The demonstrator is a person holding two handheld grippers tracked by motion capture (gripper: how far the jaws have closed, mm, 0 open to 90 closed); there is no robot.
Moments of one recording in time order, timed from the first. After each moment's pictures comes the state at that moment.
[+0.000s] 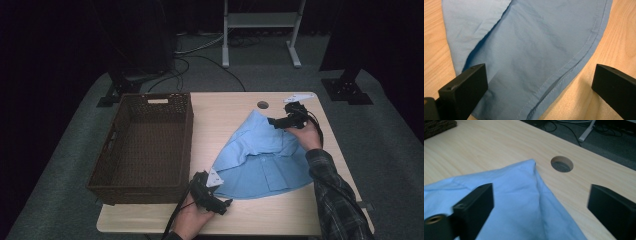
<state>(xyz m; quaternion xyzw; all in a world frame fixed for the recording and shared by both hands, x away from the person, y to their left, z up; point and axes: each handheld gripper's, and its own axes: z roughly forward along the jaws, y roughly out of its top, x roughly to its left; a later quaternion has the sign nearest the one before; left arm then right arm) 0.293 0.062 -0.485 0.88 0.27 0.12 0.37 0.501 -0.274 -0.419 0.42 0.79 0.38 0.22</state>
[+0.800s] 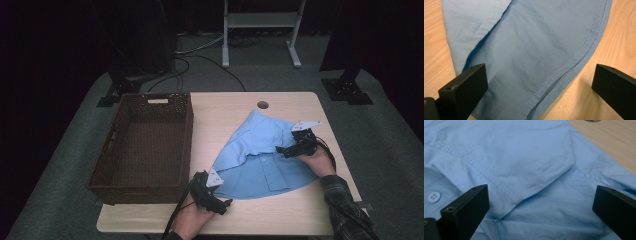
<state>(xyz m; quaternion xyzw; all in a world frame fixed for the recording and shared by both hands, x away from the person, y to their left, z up) 0.293 0.062 -0.485 0.88 0.27 0.12 0.37 0.442 -0.301 -0.475 0.37 0.83 0.36 0.19</state>
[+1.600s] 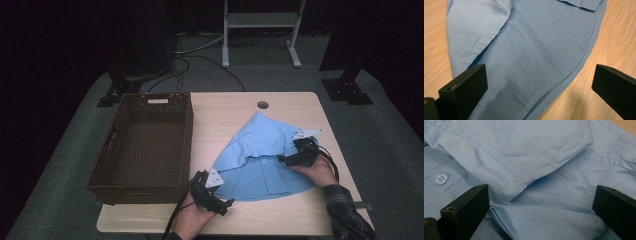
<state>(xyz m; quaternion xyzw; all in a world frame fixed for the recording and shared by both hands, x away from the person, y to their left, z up) 0.288 0.060 -0.474 0.88 0.26 0.12 0.39 0.416 -0.303 -0.487 0.40 0.83 0.35 0.17</state>
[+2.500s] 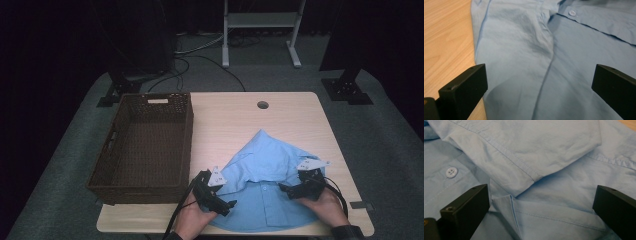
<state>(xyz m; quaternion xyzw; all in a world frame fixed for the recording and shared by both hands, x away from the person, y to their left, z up) 0.288 0.054 -0.467 0.88 0.25 0.10 0.38 0.310 -0.286 -0.488 0.41 0.83 0.35 0.17</state>
